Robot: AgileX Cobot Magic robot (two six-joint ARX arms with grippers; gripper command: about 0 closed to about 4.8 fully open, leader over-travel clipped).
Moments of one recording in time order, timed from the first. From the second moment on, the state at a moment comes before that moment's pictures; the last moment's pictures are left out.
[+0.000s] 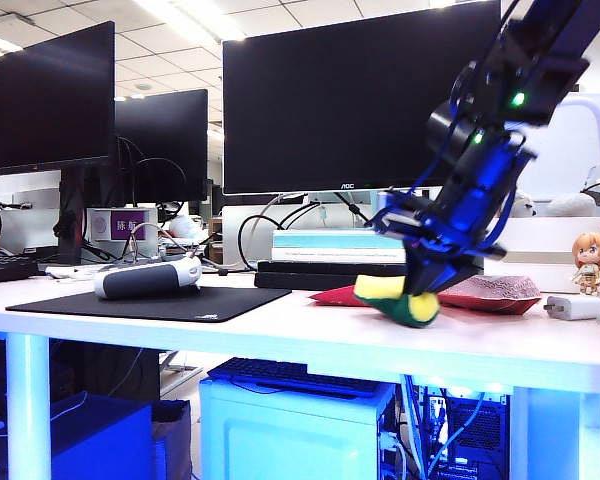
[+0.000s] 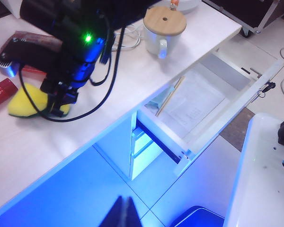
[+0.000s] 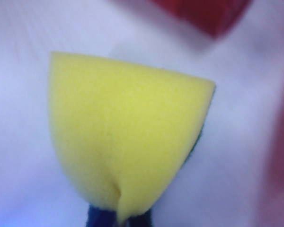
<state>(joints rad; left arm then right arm) -0.76 1.19 1.30 -0.69 0.35 0.19 0.27 2.00 1.43 -0.43 -0.26 -0.06</state>
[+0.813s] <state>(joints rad) -0.76 1.19 1.30 -0.69 0.35 0.19 0.27 1.51 1.15 -1.36 0.13 0.19</state>
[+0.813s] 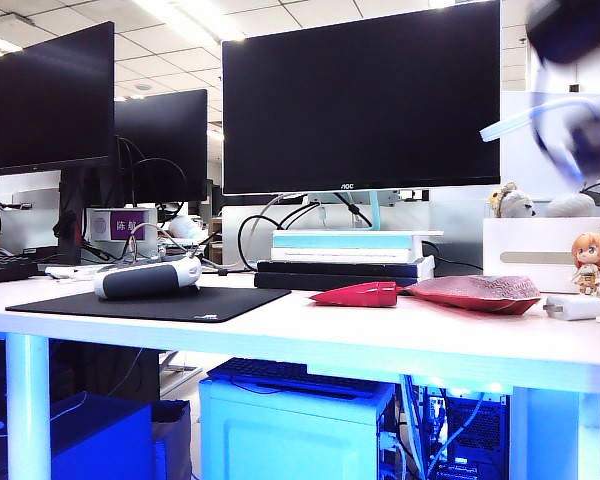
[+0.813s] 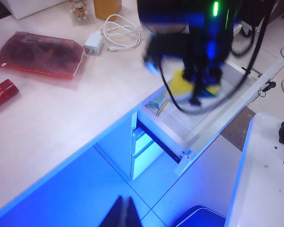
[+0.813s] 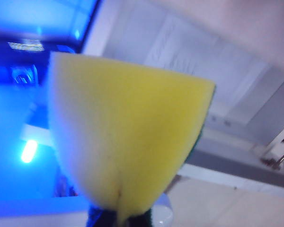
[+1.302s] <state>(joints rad) -0.76 1.19 1.30 -0.69 0.35 0.21 0.18 1.56 0.83 -1.09 0.30 0.01</state>
